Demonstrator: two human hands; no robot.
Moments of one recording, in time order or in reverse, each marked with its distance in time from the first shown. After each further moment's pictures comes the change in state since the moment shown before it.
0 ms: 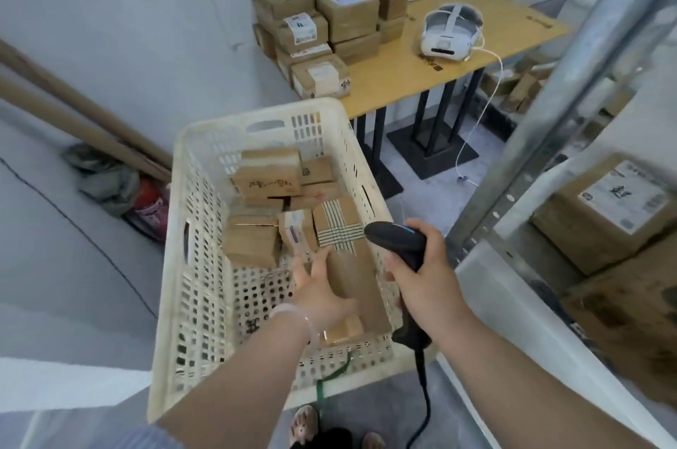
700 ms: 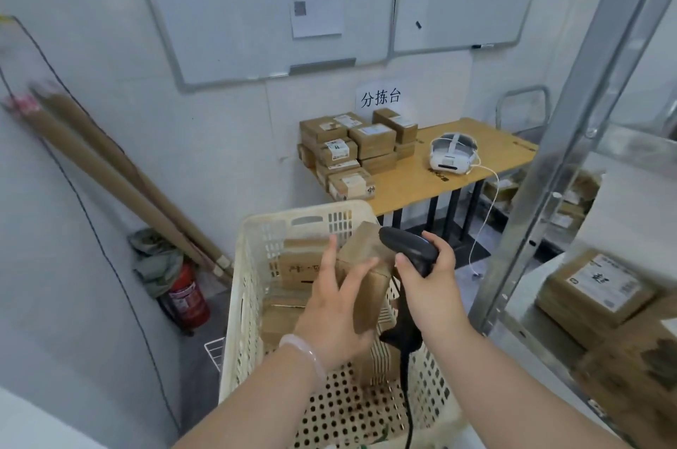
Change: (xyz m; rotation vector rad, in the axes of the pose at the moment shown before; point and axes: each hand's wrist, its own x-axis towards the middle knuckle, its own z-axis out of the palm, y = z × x) left_hand -0.103 0.043 -0.106 0.335 0.424 0.769; right_hand -0.026 -0.120 0.020 0.177 0.180 -0.173
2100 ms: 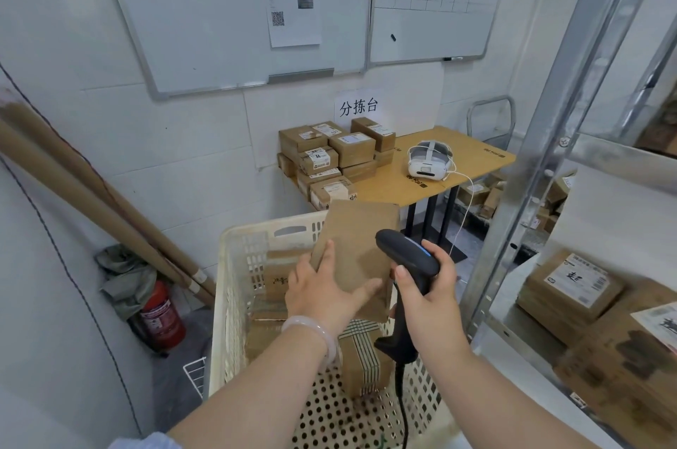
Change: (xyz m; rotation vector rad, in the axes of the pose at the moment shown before) left_hand 0.048 0.002 -0.009 -0.033 -0.034 -0.469; right_hand -0.022 -0.003 -0.002 0.135 0.016 -0.081
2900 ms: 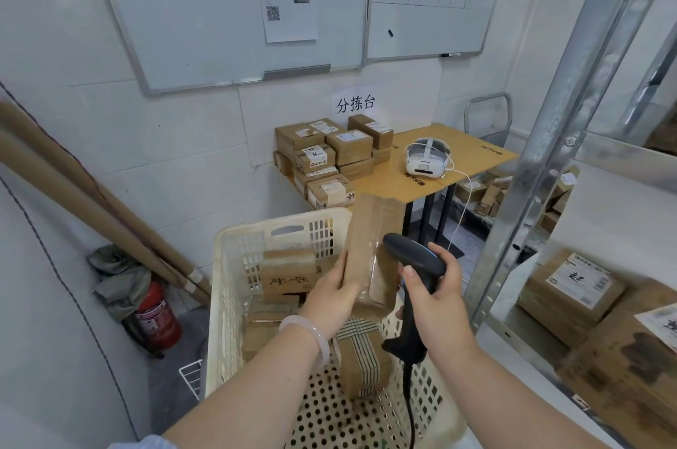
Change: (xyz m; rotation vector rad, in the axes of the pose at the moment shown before) left_hand 0.014 -0.003 0.009 -0.558 -0.305 0.088; right_hand 0.018 0.009 -0.004 -0.064 0.052 0.052
